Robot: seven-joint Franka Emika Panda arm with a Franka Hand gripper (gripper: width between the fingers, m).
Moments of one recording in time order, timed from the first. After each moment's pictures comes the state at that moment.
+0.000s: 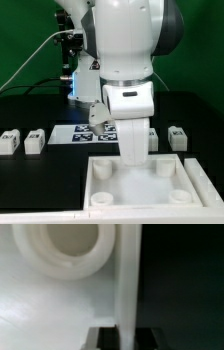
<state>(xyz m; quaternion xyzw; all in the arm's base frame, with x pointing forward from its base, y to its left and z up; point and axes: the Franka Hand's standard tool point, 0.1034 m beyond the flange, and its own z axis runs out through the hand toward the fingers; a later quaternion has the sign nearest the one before) 0.496 0.056 0.018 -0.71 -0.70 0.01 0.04</state>
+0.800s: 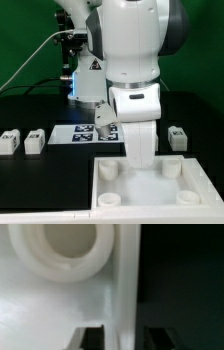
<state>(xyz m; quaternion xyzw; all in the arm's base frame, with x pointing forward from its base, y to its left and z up) 0.496 0.062 0.017 -0.71 -0.70 0.01 0.05</state>
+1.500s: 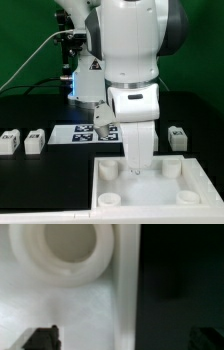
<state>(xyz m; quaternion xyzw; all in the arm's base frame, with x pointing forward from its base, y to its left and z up) 0.496 0.060 0.017 -0.71 -0.70 0.01 0.05</state>
